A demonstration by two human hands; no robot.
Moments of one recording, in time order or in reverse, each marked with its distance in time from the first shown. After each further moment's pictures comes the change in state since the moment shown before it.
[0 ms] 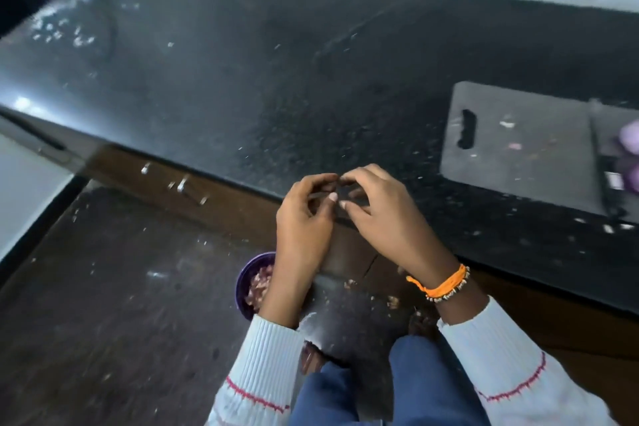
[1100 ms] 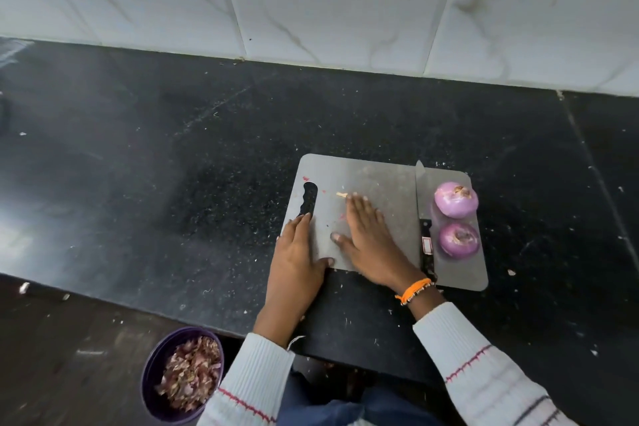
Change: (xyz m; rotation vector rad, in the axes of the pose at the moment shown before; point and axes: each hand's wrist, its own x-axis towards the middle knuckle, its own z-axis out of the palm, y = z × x) left_hand 0.026 0.046 0.226 0.554 -0.281 0.143; right_hand 0.010 0.208 -0.156 -0.312 -0.182 0.221
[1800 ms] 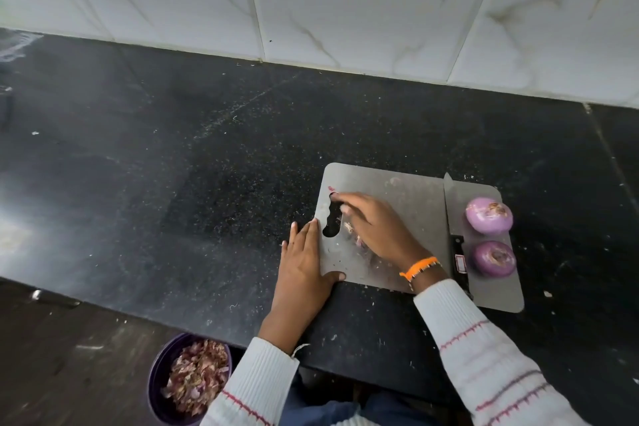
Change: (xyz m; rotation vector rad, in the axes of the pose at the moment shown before) left_hand 0.020 -0.031 -0.020 0.090 -0.086 0.023; right_hand 0.053 -0.030 -0.017 0.322 0.163 -0.169
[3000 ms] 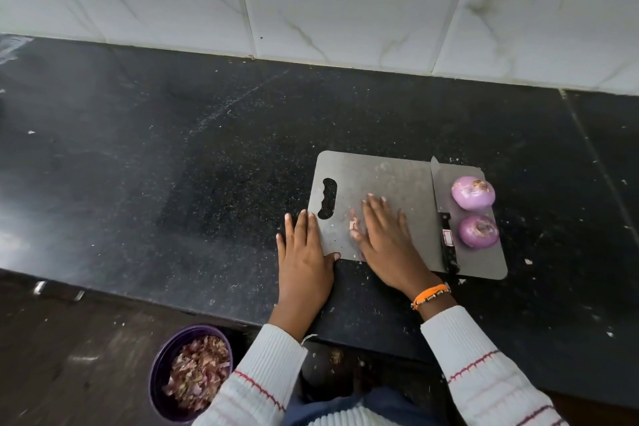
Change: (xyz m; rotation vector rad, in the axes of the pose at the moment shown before) left_hand -0.022 0.006 0.010 0.164 0.027 -0.032; right_hand -0.065 0.015 0.020 -0.502 -0.024 0.168
